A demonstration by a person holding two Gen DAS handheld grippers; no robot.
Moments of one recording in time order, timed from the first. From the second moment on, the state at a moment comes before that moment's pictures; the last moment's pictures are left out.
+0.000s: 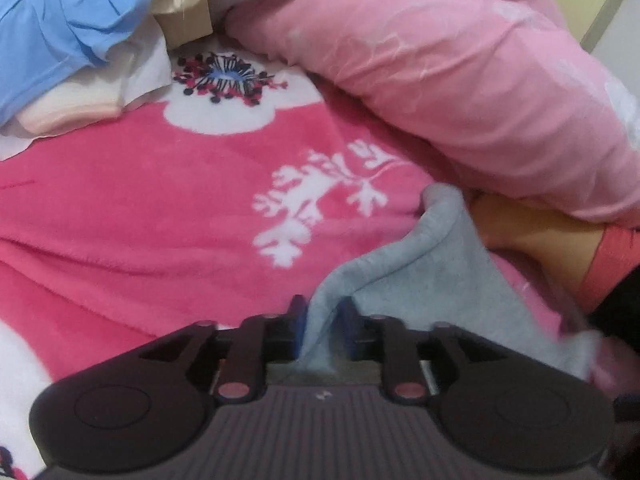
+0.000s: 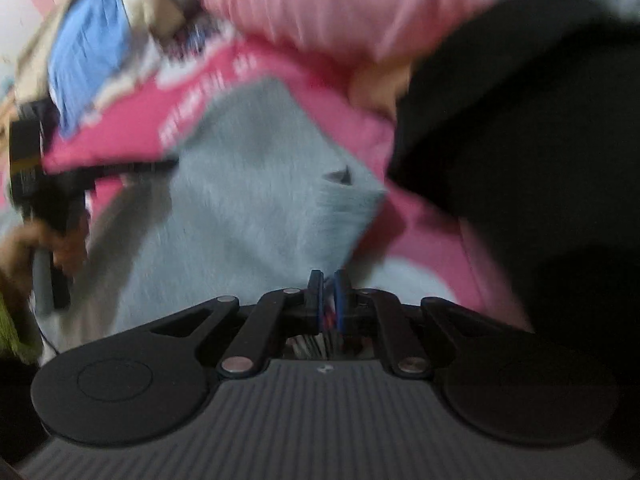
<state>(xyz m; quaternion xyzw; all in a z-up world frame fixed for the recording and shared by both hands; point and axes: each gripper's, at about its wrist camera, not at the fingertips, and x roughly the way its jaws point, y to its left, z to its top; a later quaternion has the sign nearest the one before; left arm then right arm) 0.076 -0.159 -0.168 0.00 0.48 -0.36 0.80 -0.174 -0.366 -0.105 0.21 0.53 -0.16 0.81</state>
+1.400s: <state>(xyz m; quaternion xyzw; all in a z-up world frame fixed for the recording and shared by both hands) -0.257 0.337 -0.183 -0.48 0.33 0.22 0.78 -0.156 -0.292 -0.205 0.57 0.49 -0.06 0.66</state>
